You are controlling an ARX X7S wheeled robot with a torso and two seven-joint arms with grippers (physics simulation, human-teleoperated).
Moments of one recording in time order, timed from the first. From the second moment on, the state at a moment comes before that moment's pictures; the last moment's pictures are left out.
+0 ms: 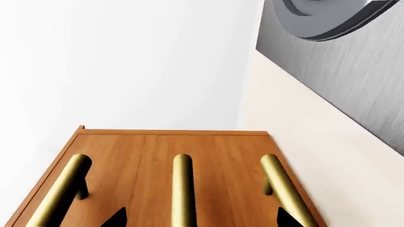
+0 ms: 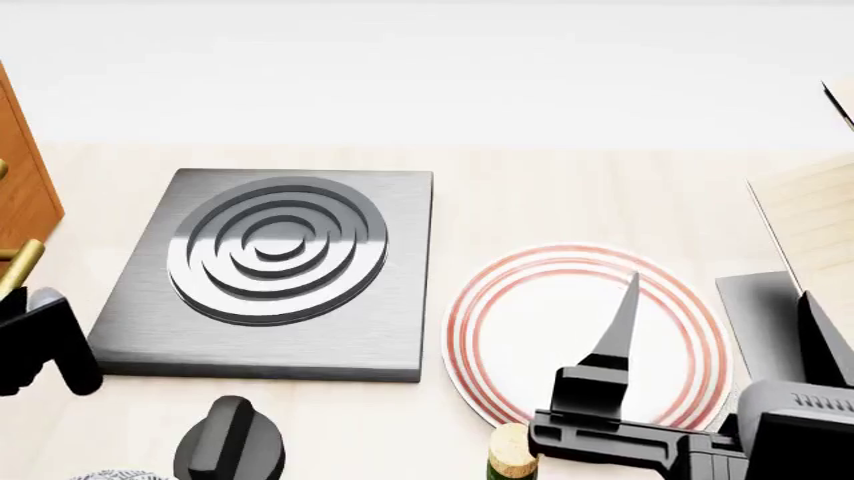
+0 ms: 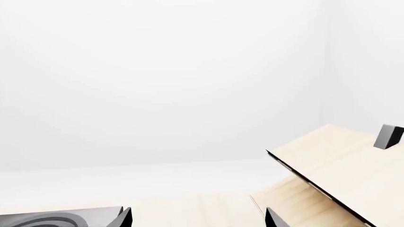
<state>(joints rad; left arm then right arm) -0.98 -0.54 0.90 -0.88 0.48 -0.17 -0.10 0.24 0.46 0.04 -0.93 0.69 0.85 0.63</state>
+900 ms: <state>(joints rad) -1.13 -0.44 1.06 -1.29 0.37 -0.08 -0.19 0.21 0.47 0.04 -0.92 0.70 0.81 0.63</state>
